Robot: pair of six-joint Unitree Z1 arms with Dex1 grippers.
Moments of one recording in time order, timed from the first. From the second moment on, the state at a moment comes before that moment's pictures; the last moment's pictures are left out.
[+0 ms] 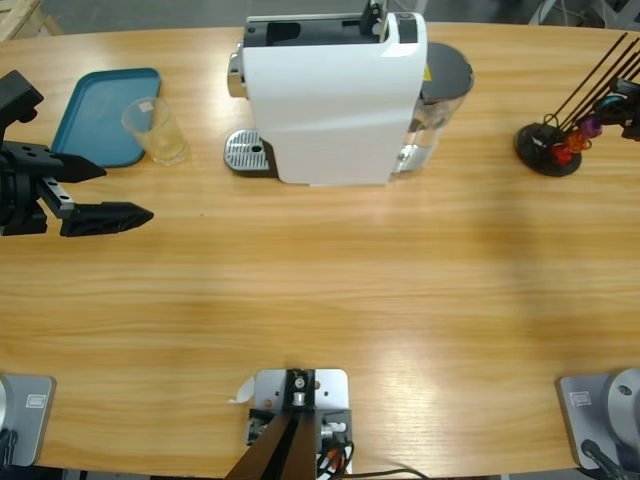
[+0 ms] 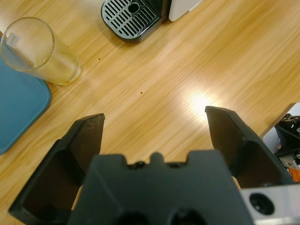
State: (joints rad) arm 0 -0.78 1.28 -0.85 0.47 0.02 -0.08; arm 1 0.20 1.44 -0.78 0.28 -0.30 0.43
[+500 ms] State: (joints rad) arm 0 -0.78 1.28 -0.85 0.47 0.02 -0.08; arm 1 0.20 1.42 -0.78 0.27 -0.31 0.42
